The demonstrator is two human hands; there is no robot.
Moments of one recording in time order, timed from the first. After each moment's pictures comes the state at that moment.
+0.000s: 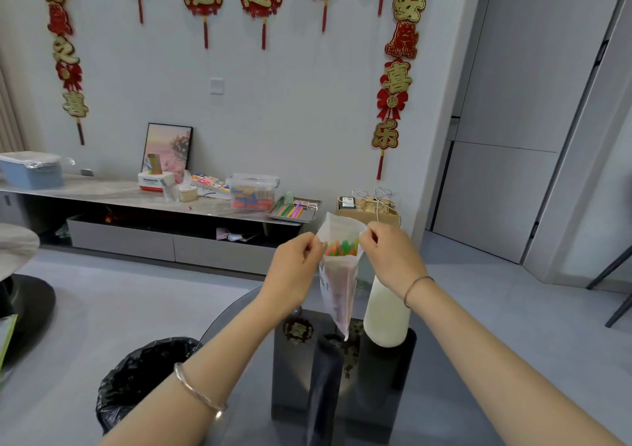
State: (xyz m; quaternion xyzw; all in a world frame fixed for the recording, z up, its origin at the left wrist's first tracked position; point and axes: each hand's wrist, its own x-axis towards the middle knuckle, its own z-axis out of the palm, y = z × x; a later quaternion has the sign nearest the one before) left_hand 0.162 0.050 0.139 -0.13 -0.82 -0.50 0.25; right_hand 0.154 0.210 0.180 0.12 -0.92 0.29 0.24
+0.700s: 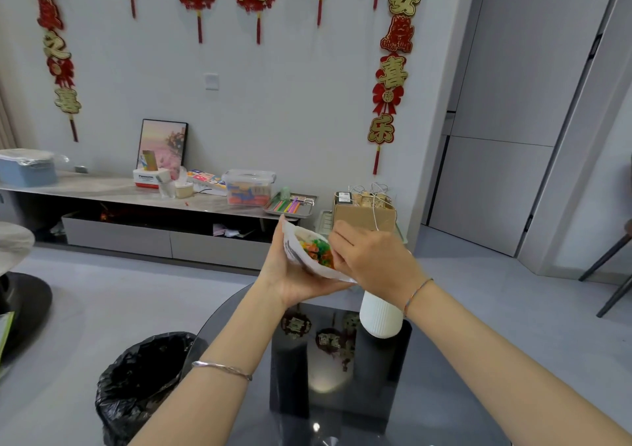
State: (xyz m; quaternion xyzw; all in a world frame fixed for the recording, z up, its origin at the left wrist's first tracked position) left_hand 0.160 0.050 0.140 -0.02 -0.20 -0.92 -0.33; right_hand 0.186 0.205 0.179 0.38 -0.80 -0.10 0.45
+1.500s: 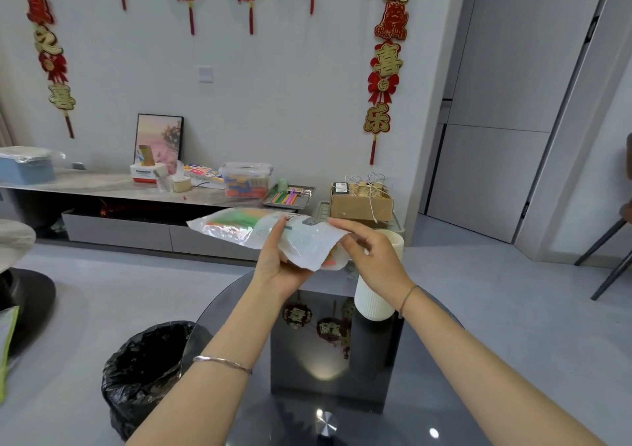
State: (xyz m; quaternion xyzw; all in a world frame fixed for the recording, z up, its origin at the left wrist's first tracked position) left_hand 0.162 0.059 0.121 0.02 -0.24 -0.96 -0.13; right_hand 0.173 0.222 0.135 0.26 -0.79 0.52 0.18
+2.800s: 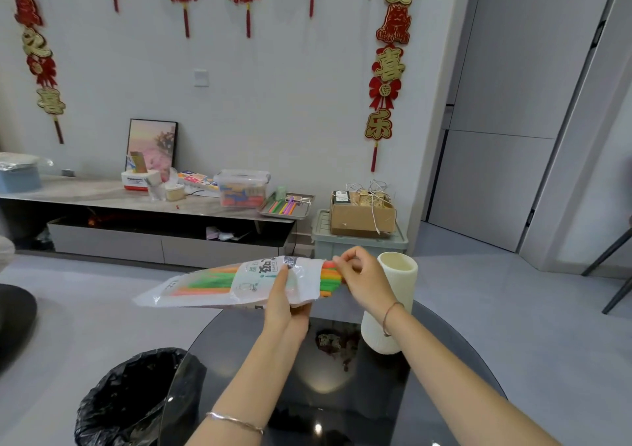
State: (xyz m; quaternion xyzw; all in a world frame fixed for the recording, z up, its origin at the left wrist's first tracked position) left_hand 0.114 0.078 0.084 0.17 -0.22 -0.96 0.05; right_hand 0.089 0.203 0.104 0.12 -0.83 0.54 0.13
